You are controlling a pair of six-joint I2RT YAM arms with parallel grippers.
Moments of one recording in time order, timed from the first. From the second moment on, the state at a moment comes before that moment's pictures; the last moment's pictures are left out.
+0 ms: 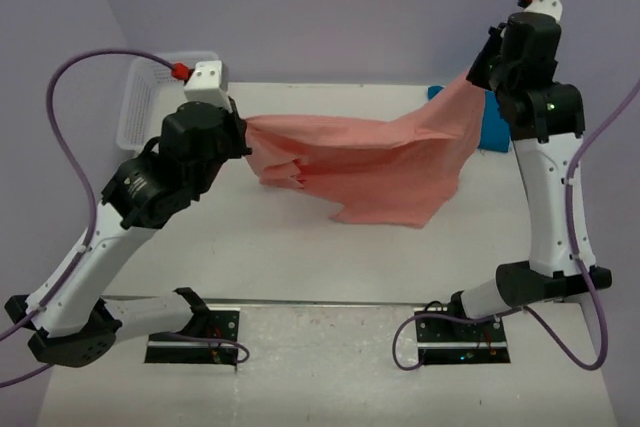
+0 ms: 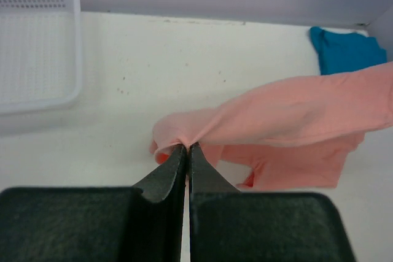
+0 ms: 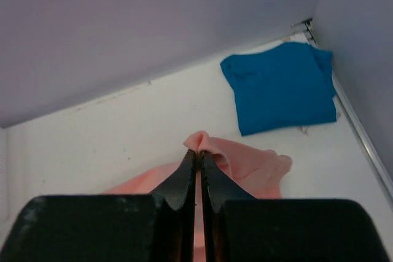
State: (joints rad) left arm -0.75 1.16 1.58 -0.83 -0.59 -0.43; right arm 0.16 1.50 2.02 -0.93 0.33 0.36
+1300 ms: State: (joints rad) left arm -0.54 1.53 2.16 -0.92 -0.86 -0.14; right arm 0.03 1.58 2.43 -0.89 0.31 0.06
